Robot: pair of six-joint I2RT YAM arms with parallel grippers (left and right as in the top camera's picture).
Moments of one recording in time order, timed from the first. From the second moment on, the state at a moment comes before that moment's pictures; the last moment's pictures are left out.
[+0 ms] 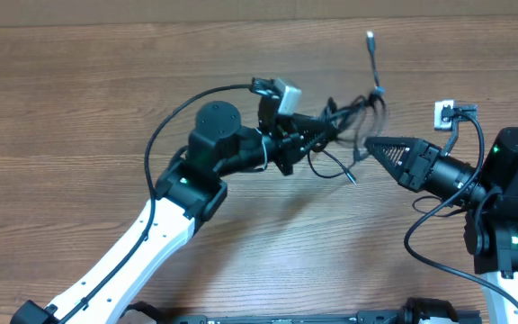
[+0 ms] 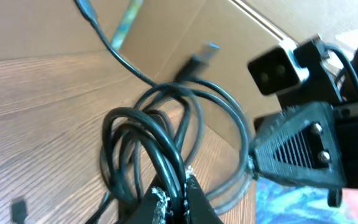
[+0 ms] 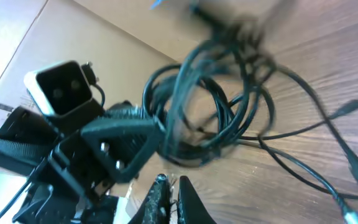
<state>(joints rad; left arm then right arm) -0.55 1.36 0.99 0.23 0.66 -0.50 -0.10 0.91 0.95 -0.51 -0.99 0.60</state>
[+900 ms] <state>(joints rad) -0.53 1.36 0.99 0.45 0.99 -0.43 -0.10 0.91 0.95 -0.59 -0.92 0.56</state>
